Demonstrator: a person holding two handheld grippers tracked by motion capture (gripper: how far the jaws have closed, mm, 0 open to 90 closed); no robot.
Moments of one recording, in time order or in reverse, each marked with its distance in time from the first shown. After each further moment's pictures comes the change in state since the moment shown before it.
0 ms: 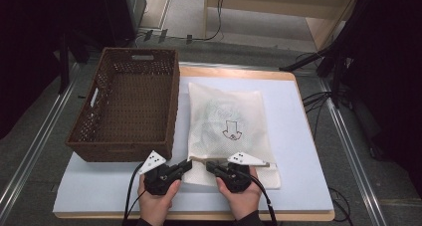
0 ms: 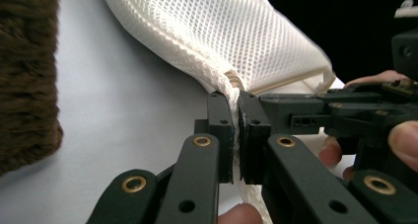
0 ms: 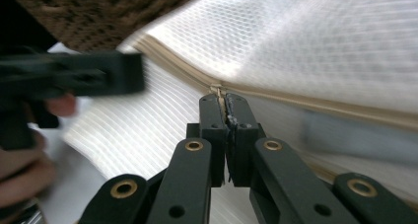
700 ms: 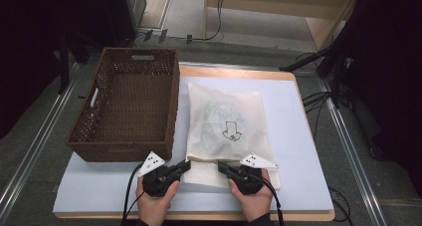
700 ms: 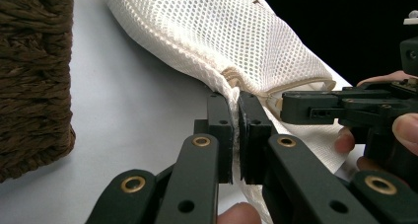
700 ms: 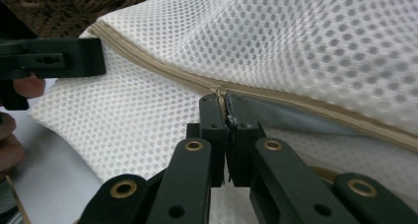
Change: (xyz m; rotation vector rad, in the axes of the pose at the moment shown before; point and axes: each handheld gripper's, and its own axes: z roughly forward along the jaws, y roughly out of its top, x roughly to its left) left arm -0.002 -0.001 -0.003 0.002 0.009 0.029; right arm -0.019 -0.007 -0.023 -0.021 -0.046 -0.023
